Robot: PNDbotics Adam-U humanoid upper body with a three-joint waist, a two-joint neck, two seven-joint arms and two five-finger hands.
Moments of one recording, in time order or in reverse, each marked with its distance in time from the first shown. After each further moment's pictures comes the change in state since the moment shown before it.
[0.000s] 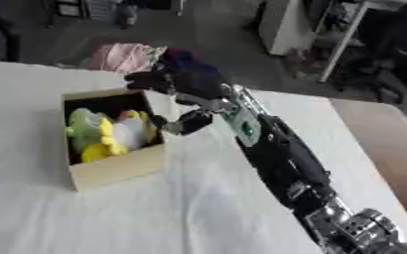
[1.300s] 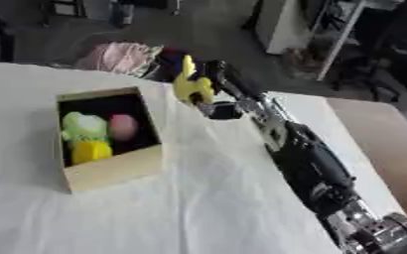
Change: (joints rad) left arm 0.018 -0.001 -0.012 0.000 -0.059 0.035 0.000; right arm -0.004 -0.053 0.002 0.081 -0.185 0.051 -0.121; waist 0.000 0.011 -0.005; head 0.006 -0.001
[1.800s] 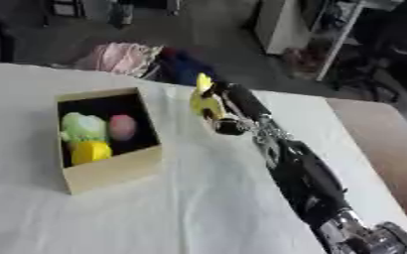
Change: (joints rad) left arm 0.001 0.000 -0.010 0.000 -0.029 0.027 -0.023; right arm 0.042 0.001 -0.148 0.134 0.324 0.266 -0.363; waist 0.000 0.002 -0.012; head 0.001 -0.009
